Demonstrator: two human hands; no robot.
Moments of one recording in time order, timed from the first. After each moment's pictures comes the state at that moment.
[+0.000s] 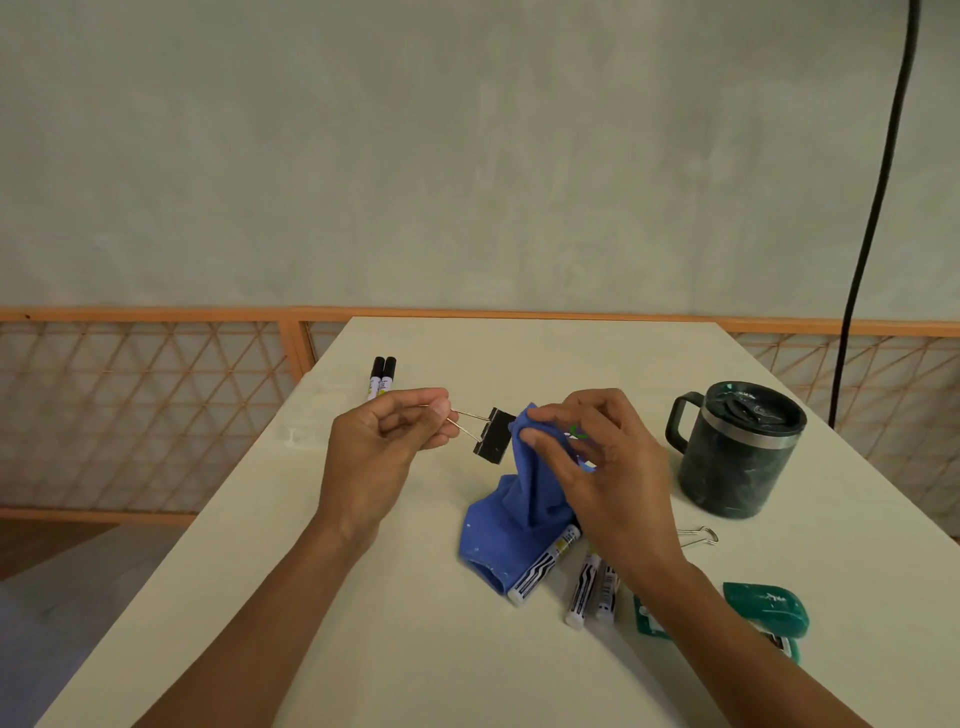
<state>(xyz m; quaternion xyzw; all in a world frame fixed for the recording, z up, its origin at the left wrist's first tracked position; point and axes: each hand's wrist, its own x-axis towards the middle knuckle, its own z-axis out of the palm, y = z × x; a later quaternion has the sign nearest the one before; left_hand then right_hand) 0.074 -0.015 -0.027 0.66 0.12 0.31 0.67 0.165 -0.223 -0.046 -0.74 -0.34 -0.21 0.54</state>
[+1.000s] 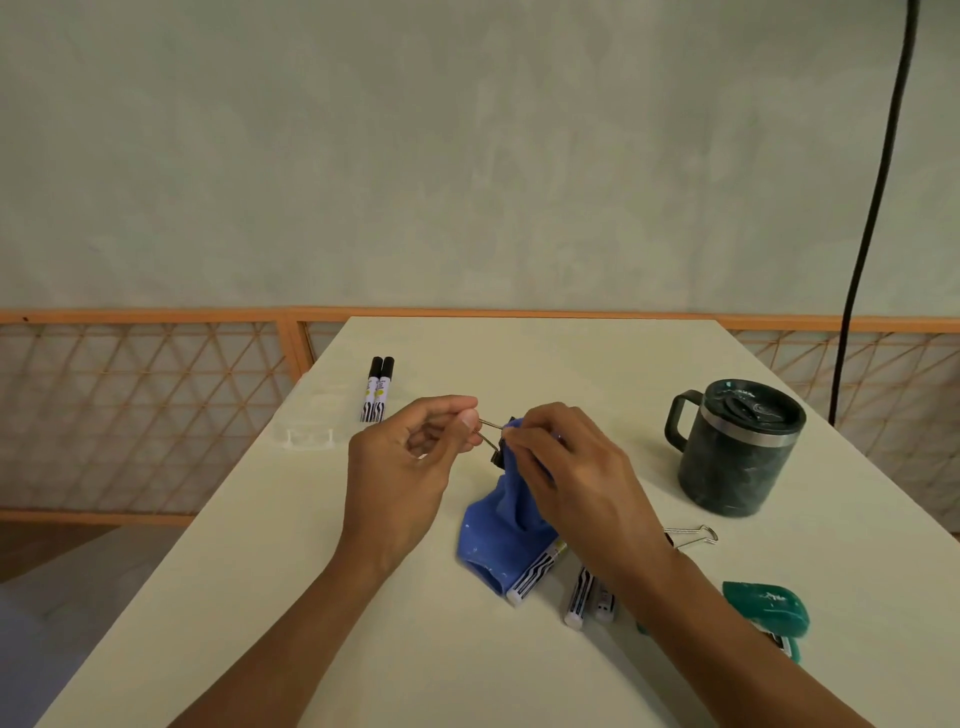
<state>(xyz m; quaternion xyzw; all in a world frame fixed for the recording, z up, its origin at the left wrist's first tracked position) 0.071 -0.043 -0.034 0.73 0.07 0.38 0.56 0.171 -0.213 -0.054 -0.74 -0.49 -0.36 0.28</state>
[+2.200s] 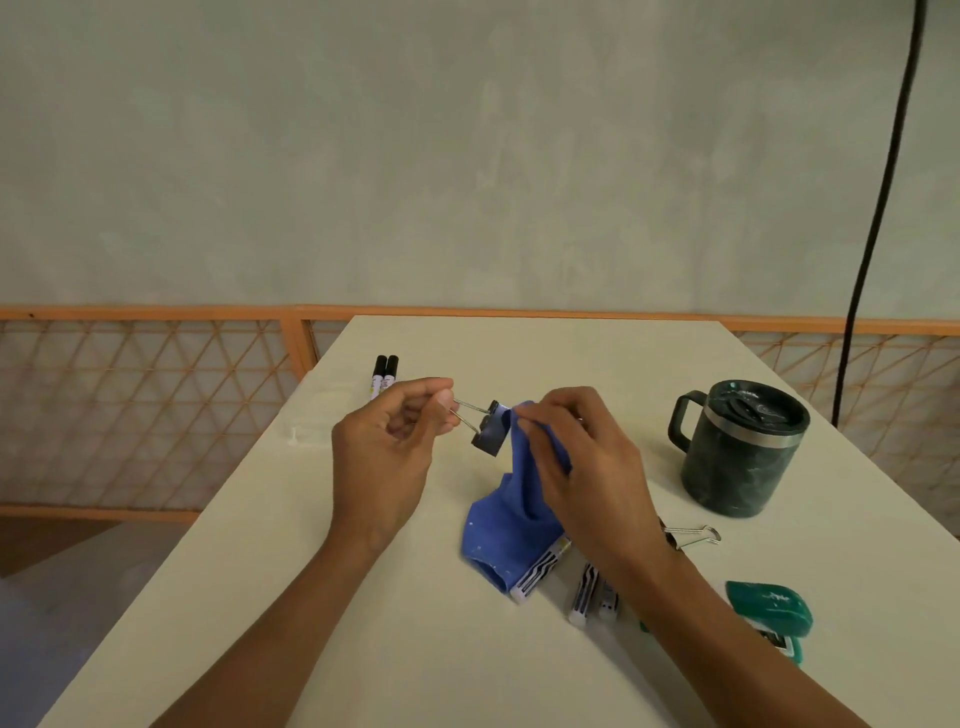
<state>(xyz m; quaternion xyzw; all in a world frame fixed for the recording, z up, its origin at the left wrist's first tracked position) 0.074 -0.026 -0.029 0.71 0.10 0.42 0.55 0.169 -0.211 -0.052 -0.77 -0.40 -0.31 0.37</state>
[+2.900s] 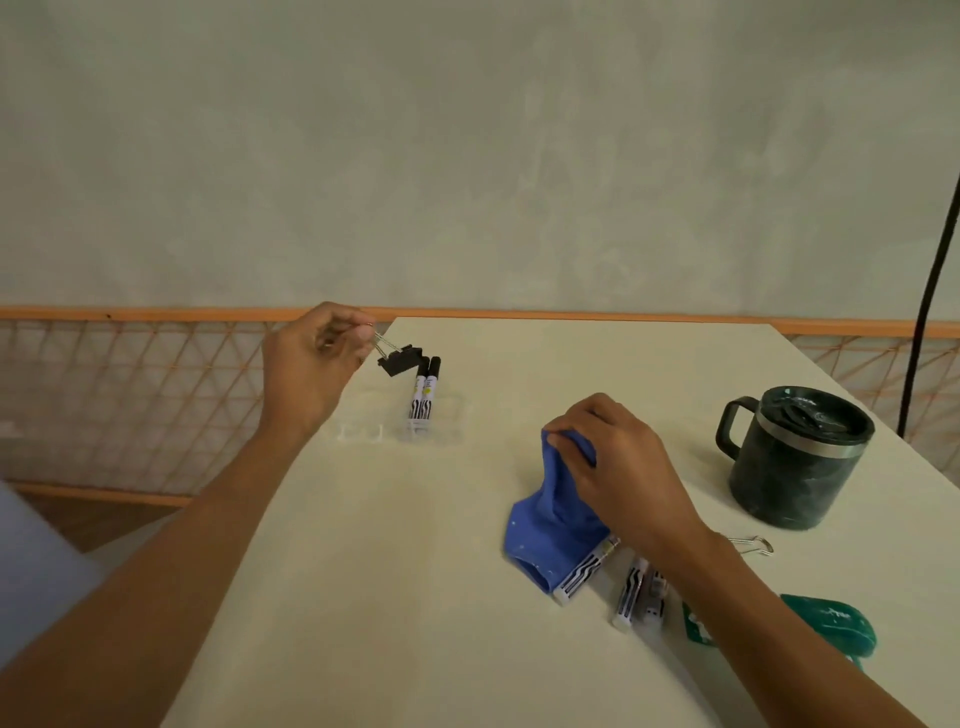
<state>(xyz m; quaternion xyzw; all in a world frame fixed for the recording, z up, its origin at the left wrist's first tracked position) 0.073 0.117 0.019 0.78 0.10 0.46 0.42 0.194 -0.199 -0.054 -0.81 -0.43 -0.21 0.34</state>
